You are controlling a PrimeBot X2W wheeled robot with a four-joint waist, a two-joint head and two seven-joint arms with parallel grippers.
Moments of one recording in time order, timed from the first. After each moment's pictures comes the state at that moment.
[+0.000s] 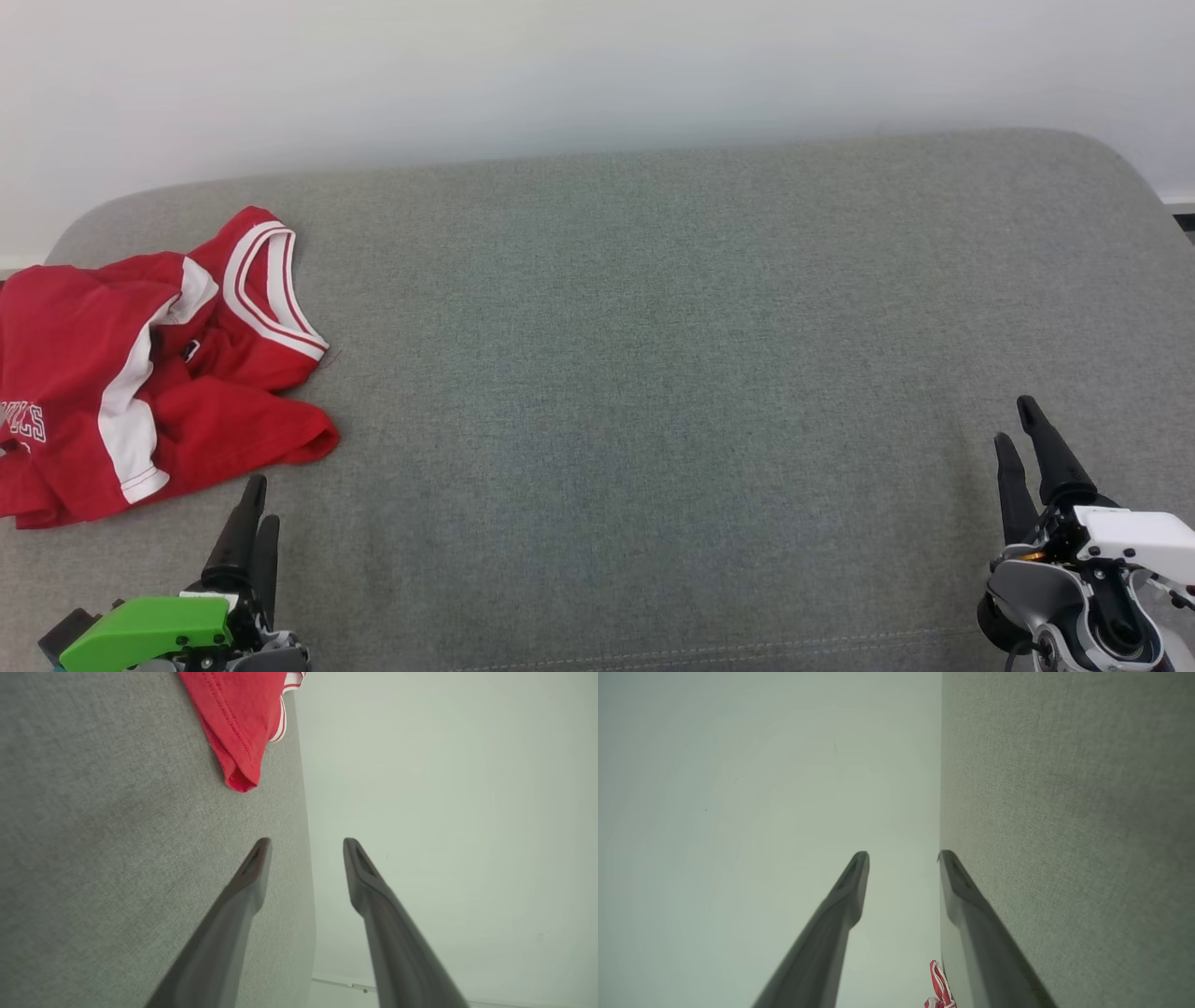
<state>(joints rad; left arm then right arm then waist) -0.01 0.05 0.02 0.32 -1.67 -0.12 0.06 -0.01 -0.06 -0.06 0.31 1.67 0.11 0.05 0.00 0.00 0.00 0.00</state>
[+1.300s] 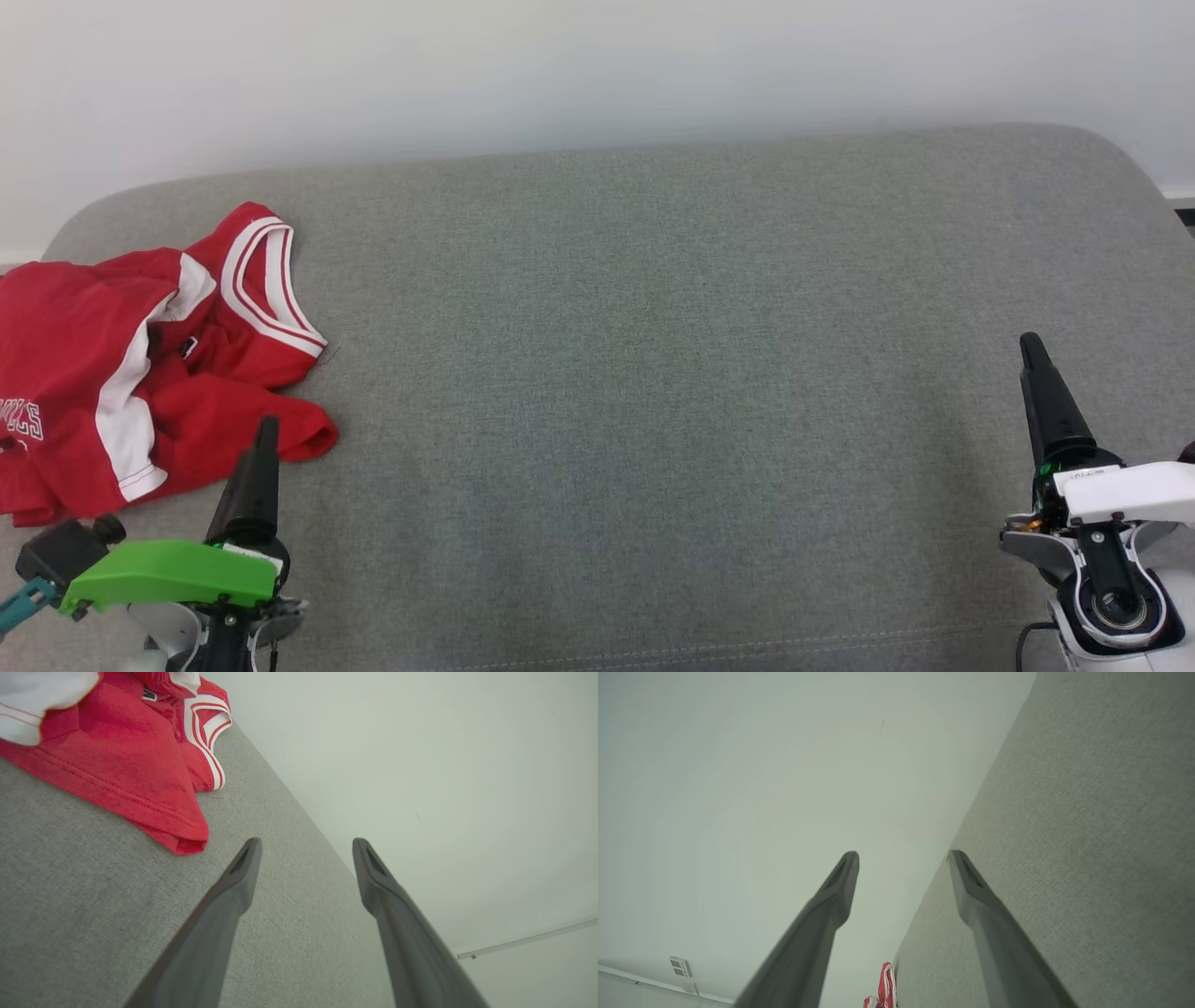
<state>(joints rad) -0.05 0.12 -0.09 0.22 -1.27 -0.12 -0.06 -0.02 -0.14 0.04 0.16 1.39 0.11 -0.06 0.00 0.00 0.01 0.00</state>
